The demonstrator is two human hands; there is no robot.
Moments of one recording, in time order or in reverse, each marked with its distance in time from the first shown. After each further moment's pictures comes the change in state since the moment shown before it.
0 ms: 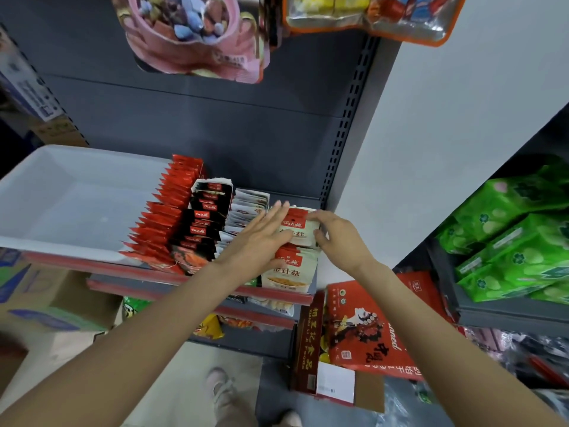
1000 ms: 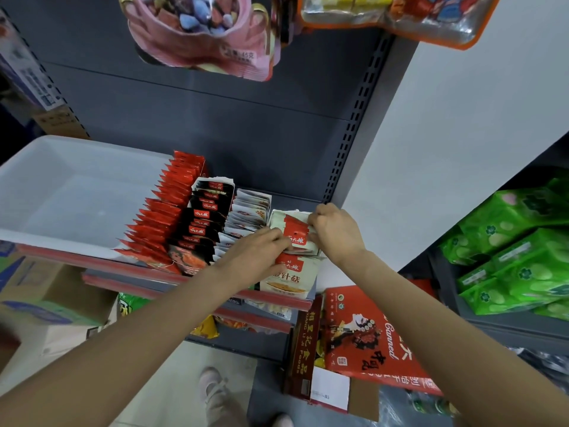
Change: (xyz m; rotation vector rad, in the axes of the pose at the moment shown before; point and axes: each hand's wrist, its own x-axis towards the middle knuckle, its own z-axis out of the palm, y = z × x) left_hand 0.001 -0.003 0.007 -0.125 -0.034 -0.045; right_hand 0.031 -0.006 0.000 -0.625 -0.065 -0.104
